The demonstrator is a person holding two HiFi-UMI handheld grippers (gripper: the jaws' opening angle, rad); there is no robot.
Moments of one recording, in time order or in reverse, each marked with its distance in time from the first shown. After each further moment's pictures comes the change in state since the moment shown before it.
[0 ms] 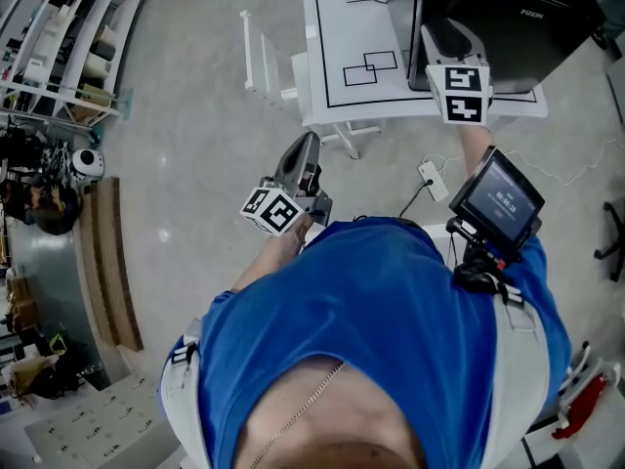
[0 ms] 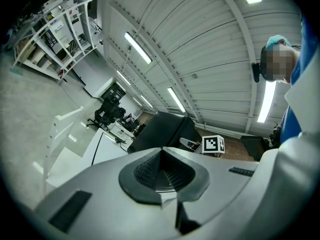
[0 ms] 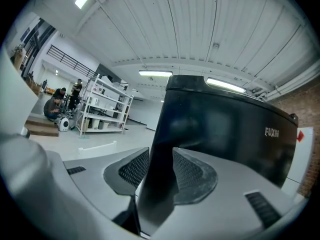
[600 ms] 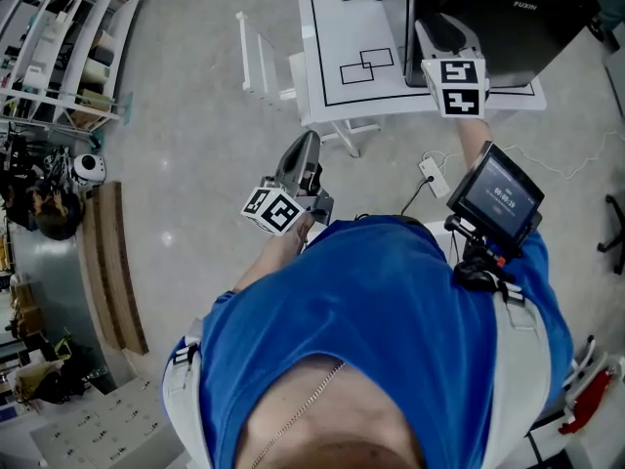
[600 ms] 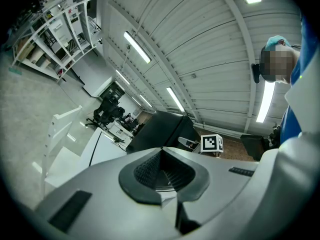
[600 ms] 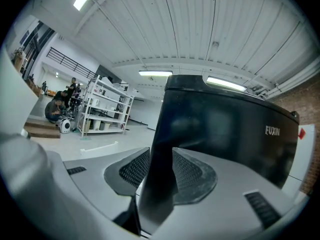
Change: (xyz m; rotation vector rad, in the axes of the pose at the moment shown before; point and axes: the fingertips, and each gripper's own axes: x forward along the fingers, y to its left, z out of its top) left arm 0.006 -0.001 -0.009 0.000 0.004 -0.009; right arm 0.005 -0.001 -0.008 0.020 0.002 0.018
